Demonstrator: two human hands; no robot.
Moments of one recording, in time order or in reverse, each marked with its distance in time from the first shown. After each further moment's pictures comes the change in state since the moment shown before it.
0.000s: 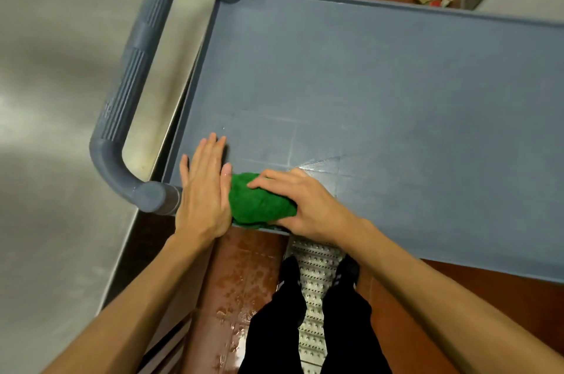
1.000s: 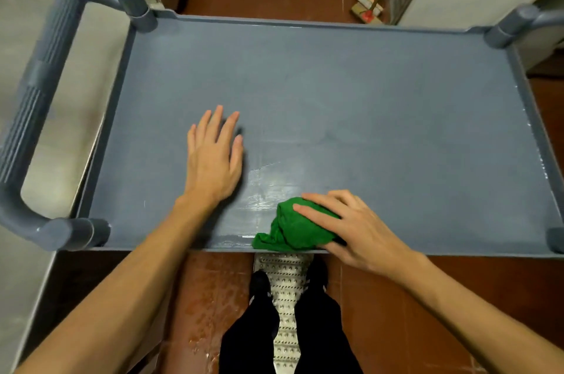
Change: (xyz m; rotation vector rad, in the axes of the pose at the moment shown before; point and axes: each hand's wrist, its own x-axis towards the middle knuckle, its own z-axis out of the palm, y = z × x) left_hand 0.079 0.136 0.061 0.143 0.015 0.212; right_hand -0.180 0.042 -0.109 -0.377 -0.023 0.170
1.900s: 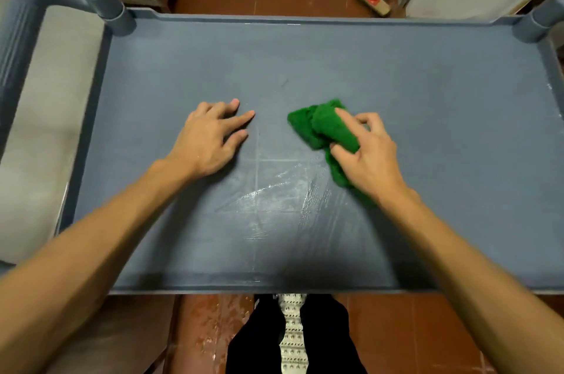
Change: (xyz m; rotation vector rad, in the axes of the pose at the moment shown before) left_hand 0.097 -0.031 0.004 0.094 -0.300 0.240; right_hand 0.113 0.087 -0.028 0.133 0.505 0.567
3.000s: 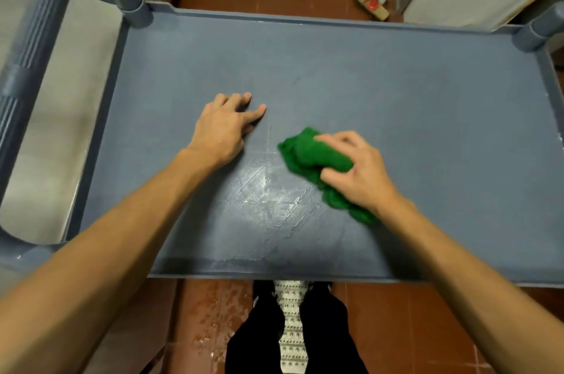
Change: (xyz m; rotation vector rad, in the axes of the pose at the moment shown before) left_hand 0.000 0.000 0.007 0.077 -0.004 -0.011; right_hand -0.037 -0.022 0.011 0.159 -0.170 -0.079
